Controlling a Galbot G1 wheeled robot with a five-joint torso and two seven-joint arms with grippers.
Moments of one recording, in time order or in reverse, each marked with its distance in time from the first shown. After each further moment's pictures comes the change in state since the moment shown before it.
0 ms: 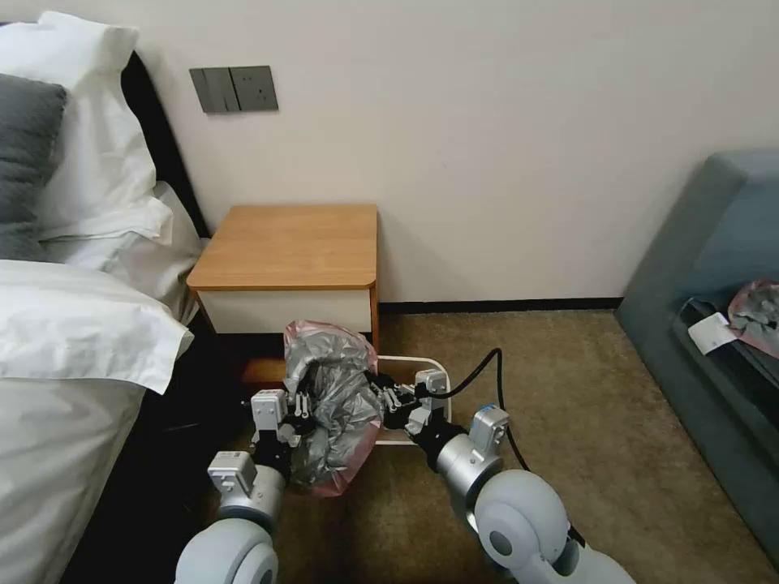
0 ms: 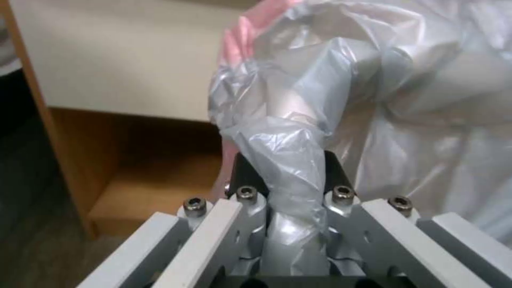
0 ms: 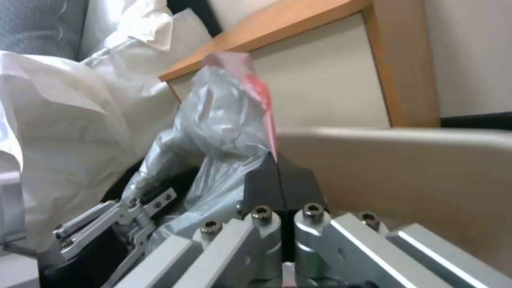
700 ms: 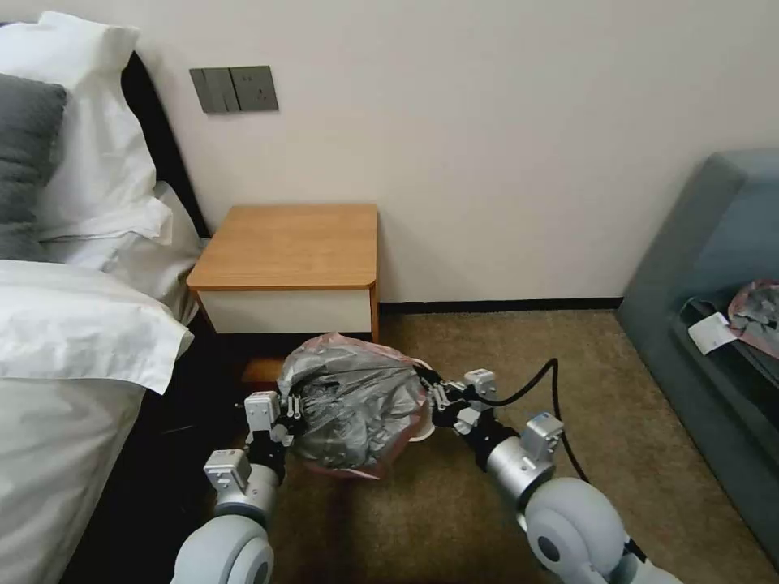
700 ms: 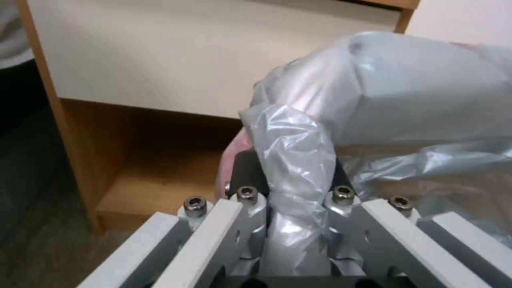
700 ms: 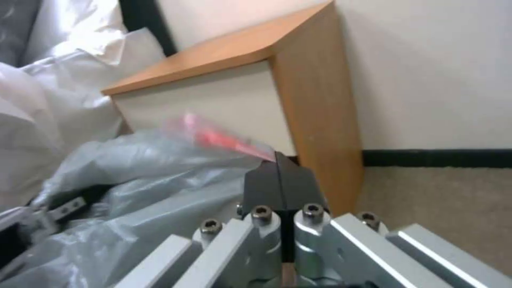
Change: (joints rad) left arm -0.005 0.014 -0.019 0.016 -0.035 -0.014 -0.003; right arm -0.106 -0.091 0.196 0.022 -0.052 0.086 -0.076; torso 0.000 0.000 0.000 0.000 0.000
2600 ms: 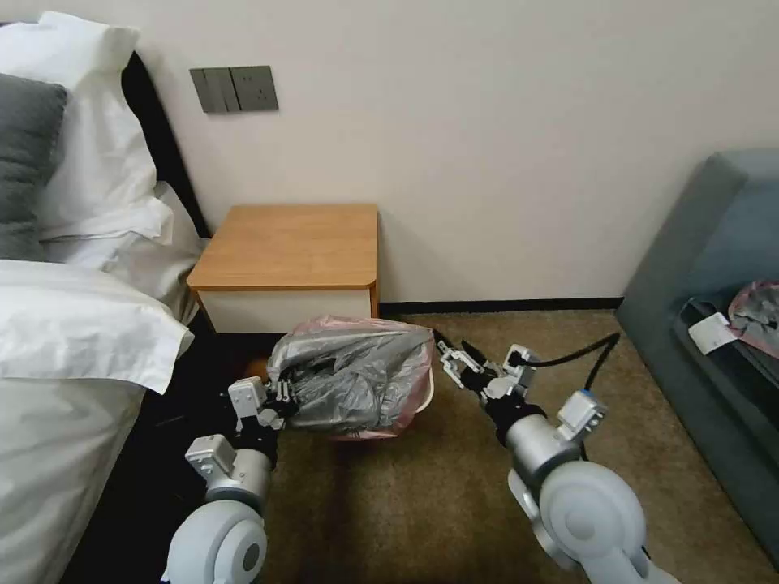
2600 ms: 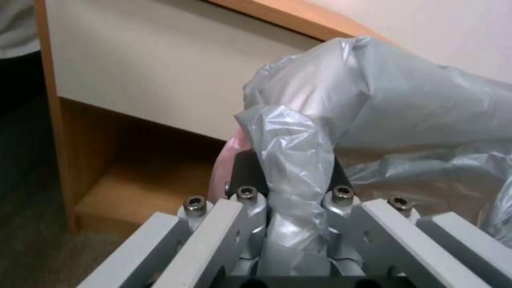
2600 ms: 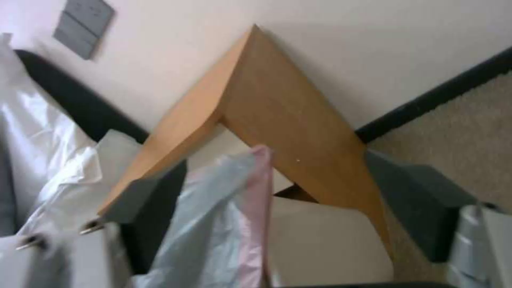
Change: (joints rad) left arm -0.037 -0.032 -0.025 -0.031 -0.140 0.013 -0.026; right arm 0.045 0.237 0.081 0.021 0.364 -0.118 0.254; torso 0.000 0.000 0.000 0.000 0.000
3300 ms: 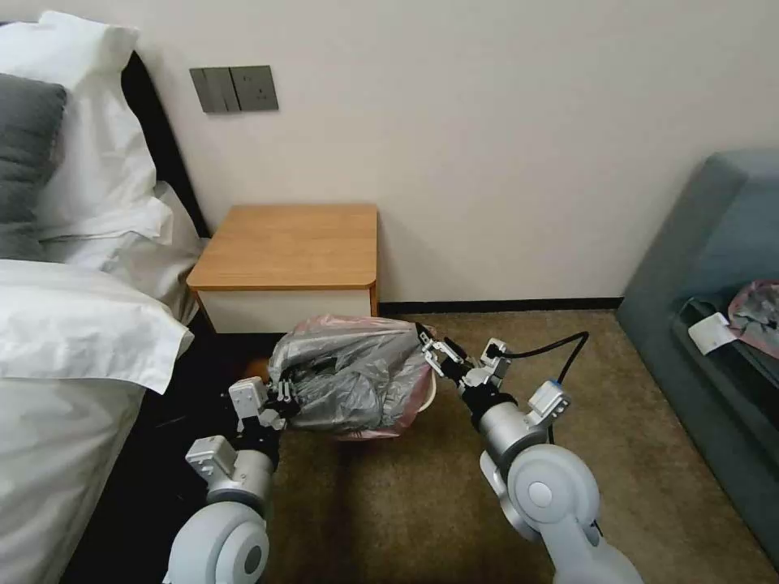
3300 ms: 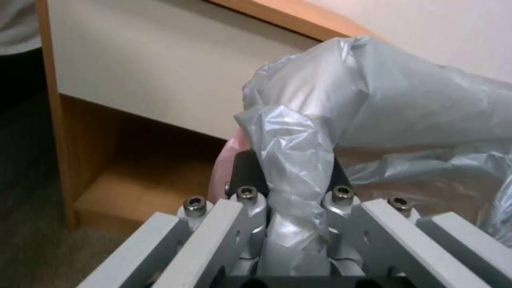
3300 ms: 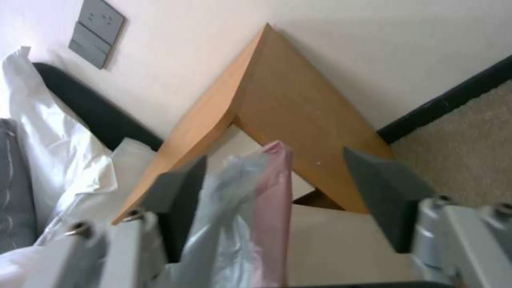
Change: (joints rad) left arm 0.011 -0.009 0.001 -0.010 0.001 0.001 -0.007; right arm 0.024 0.090 -0.009 -0.078 -0.053 0.027 -0.092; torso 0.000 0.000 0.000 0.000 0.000
